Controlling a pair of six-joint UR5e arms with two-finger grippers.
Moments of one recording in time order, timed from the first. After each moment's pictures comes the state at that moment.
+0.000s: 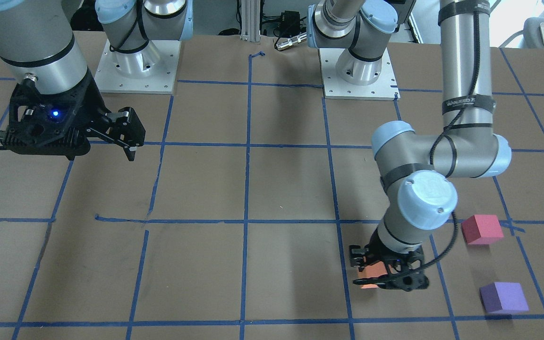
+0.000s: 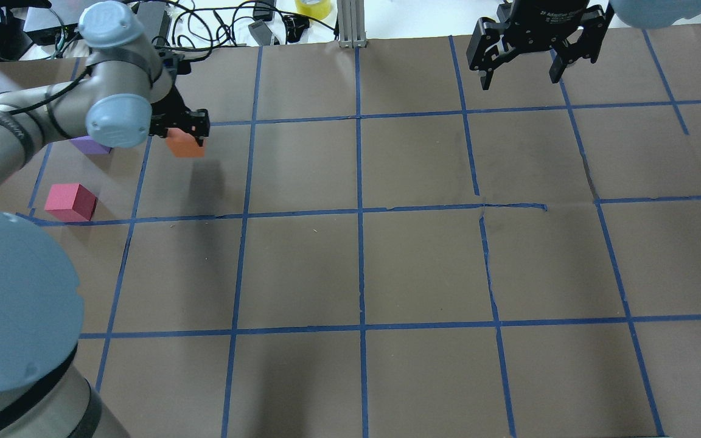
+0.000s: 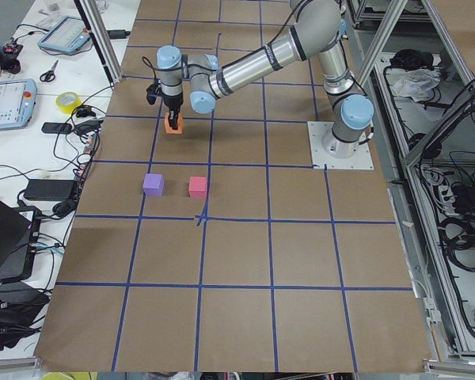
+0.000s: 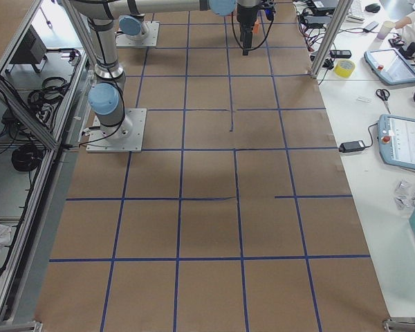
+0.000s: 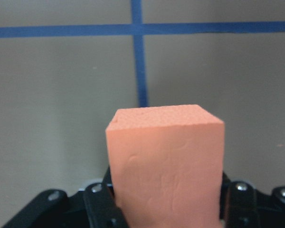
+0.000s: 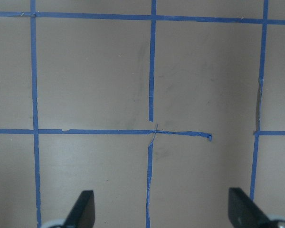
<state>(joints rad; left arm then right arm) -1.36 -2.10 -1.55 -0.98 1.61 0.25 1.61 -1.40 1.35 -1.57 -1.61 0.02</state>
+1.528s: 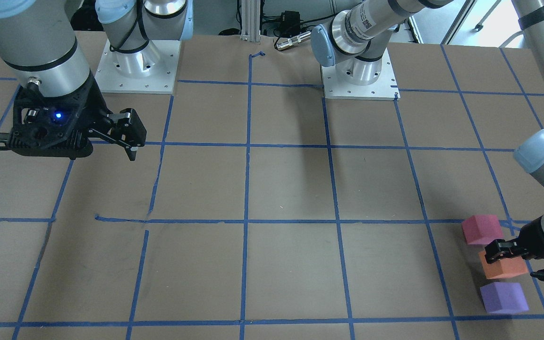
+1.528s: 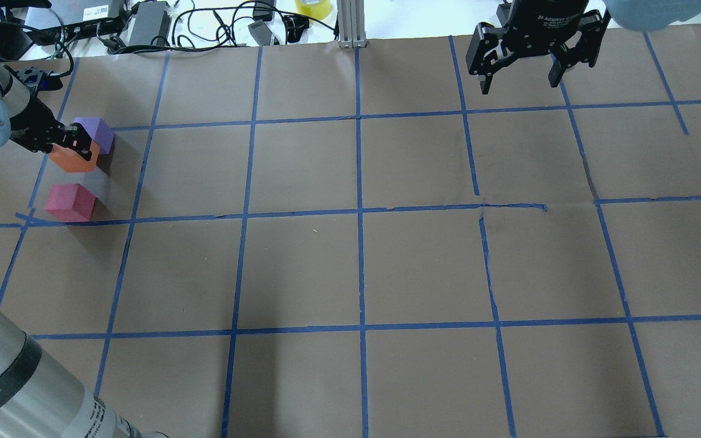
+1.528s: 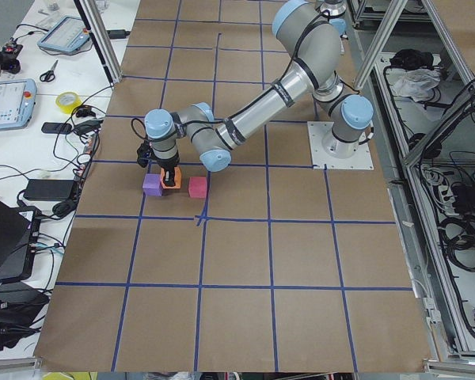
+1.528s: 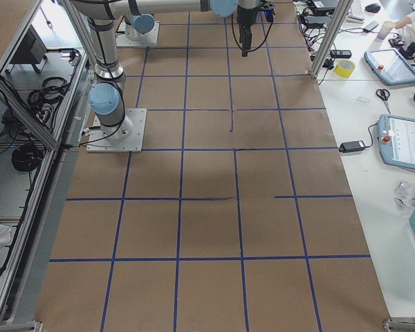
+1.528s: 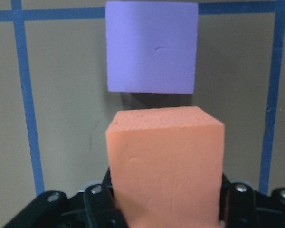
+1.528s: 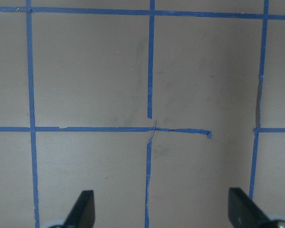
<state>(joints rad) -1.07 -2.17 -1.46 -1.05 1.56 0.52 1.62 -1.39 1.35 -1.57 -1.62 0.02</state>
